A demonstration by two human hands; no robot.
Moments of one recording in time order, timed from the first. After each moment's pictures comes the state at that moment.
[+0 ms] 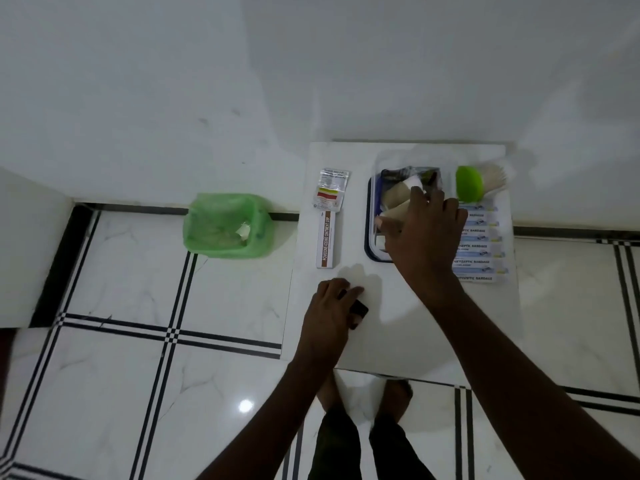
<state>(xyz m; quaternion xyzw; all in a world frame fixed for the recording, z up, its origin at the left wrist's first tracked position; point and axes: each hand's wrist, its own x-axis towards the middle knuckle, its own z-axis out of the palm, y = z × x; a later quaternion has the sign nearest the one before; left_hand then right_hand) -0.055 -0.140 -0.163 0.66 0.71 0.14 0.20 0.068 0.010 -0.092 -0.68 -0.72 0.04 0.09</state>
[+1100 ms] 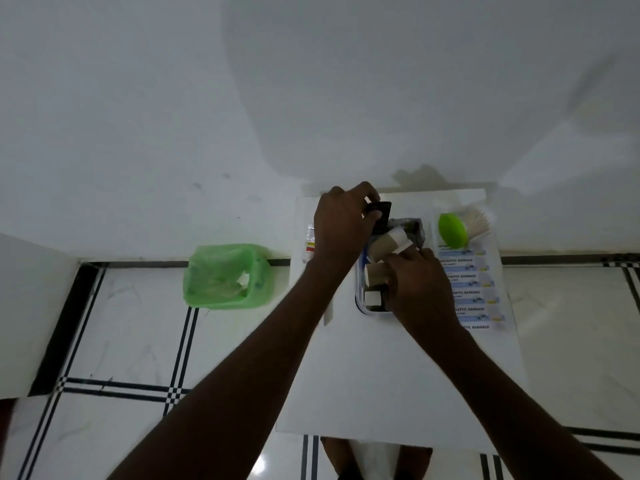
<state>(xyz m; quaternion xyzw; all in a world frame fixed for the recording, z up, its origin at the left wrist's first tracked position) -0.052 0.083 -0.064 0.63 0.72 0.25 0.13 0.090 0.022 -0.105 -0.59 -0.79 0.13 0.13</state>
